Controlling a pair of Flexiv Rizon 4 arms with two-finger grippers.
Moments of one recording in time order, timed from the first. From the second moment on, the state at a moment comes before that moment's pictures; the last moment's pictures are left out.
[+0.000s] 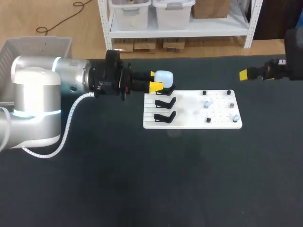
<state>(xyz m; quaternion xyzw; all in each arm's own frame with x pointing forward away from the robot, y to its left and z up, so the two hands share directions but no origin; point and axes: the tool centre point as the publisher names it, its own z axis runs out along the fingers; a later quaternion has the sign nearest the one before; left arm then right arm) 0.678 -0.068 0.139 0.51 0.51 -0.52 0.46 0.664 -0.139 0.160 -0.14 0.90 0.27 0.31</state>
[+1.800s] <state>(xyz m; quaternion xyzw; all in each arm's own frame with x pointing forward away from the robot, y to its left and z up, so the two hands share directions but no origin) 0.684 -0.064 0.120 0.49 0.49 -0.54 0.47 0.641 0.014 0.160 -0.18 0.93 0.19 0.26</state>
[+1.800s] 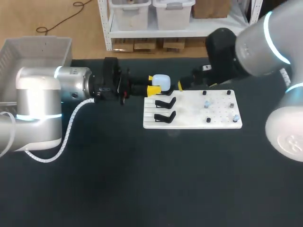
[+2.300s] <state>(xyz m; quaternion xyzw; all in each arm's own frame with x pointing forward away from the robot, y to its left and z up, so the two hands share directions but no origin) 0.684 -0.064 0.120 0.49 0.49 -0.54 0.47 0.644 0.043 0.149 -0.19 0.94 0.19 0.22</state>
